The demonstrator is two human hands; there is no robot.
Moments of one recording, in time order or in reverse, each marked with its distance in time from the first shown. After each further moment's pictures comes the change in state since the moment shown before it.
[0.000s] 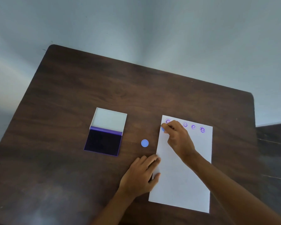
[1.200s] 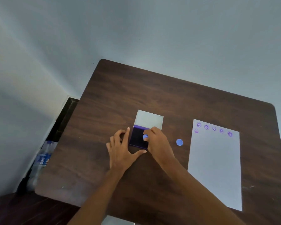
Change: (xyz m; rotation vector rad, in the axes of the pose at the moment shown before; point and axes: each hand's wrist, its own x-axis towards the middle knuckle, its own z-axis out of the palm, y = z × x) left_hand -0.058 -0.120 -0.132 0.187 0.172 -0.682; right_hand 0.024 -0.206 0.048 0.141 -0.122 0.019
